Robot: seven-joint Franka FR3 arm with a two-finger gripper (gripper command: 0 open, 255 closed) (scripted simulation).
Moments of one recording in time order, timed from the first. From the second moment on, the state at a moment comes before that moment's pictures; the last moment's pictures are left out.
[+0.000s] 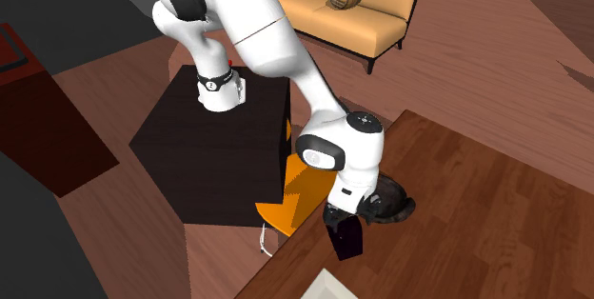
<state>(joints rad) 0.47 0.79 0.31 -1.83 -0.66 2.68 0.99</state>
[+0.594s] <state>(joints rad) 0.47 0.79 0.31 -1.83 -0.66 2.68 0.99</state>
